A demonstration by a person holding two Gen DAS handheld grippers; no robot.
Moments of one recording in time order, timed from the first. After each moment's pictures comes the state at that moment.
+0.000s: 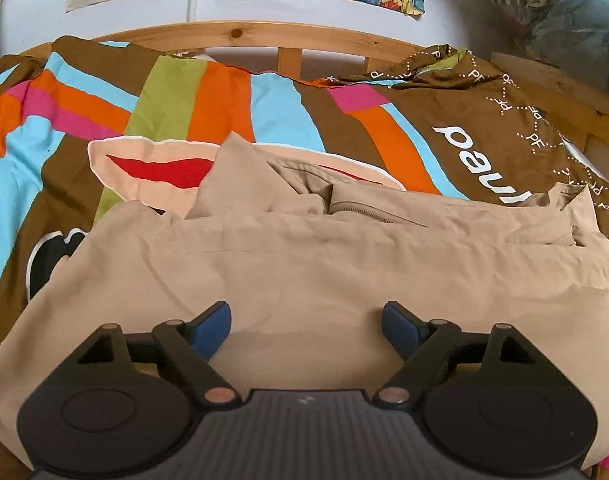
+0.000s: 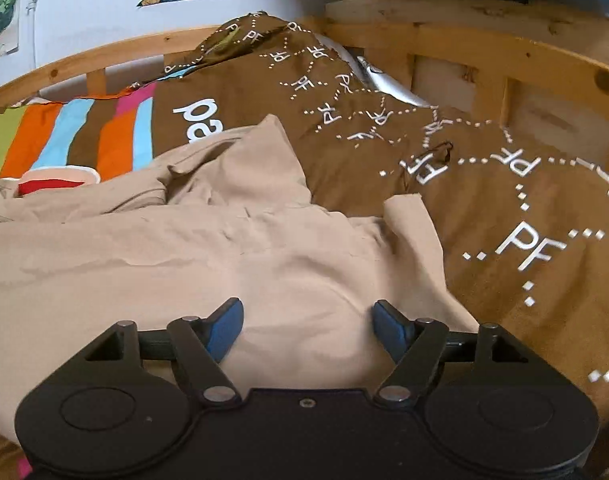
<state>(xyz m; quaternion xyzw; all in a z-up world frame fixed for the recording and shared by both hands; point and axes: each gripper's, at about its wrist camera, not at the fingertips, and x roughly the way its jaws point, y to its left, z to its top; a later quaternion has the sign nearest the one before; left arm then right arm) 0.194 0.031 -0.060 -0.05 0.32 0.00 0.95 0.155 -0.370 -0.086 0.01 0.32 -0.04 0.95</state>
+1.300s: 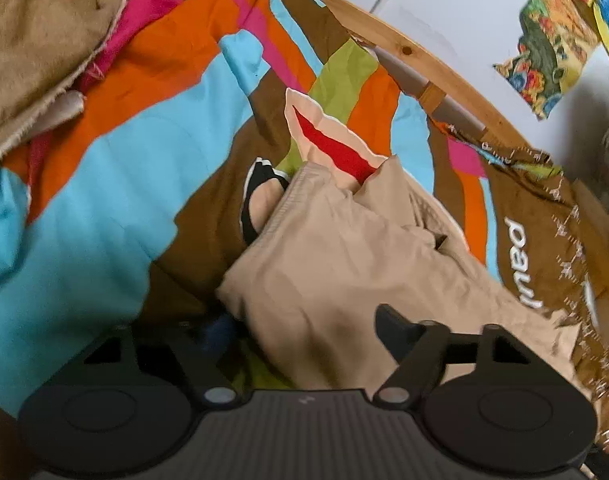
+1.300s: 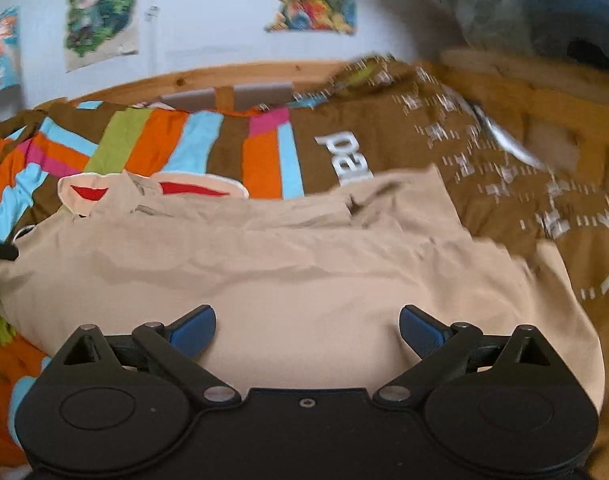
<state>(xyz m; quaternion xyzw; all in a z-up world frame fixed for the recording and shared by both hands) 0.116 0.139 -0.038 -0.28 0.35 0.09 0.89 0.105 -0.290 -0.052 0.01 0.29 0.09 0.95</state>
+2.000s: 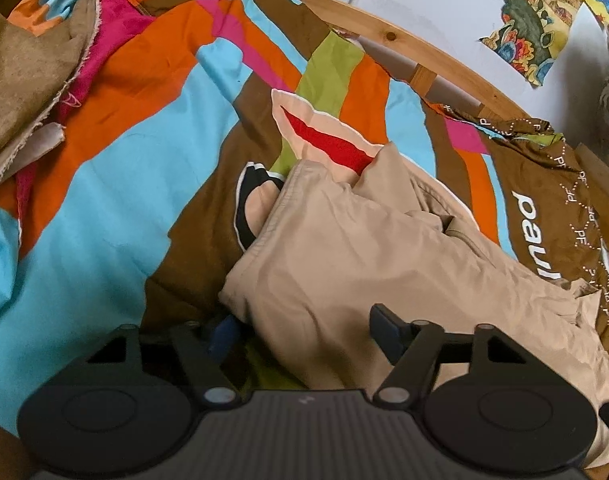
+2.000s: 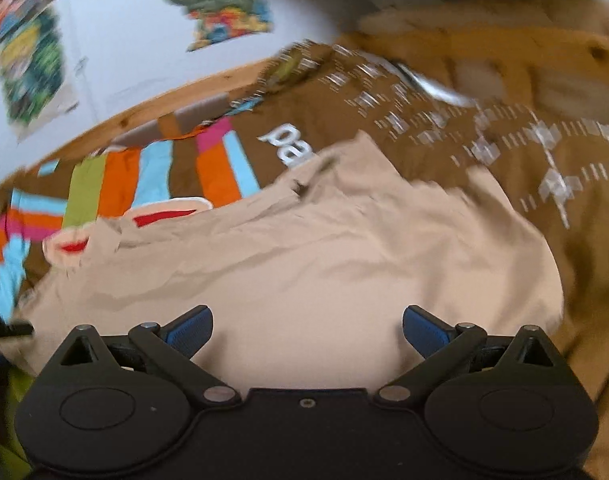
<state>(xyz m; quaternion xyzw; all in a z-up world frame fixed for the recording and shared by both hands) 0.122 0.133 -0.036 -0.23 0.36 0.09 0.90 0.071 -0.311 -0.044 0.09 0.29 0.04 0.95</state>
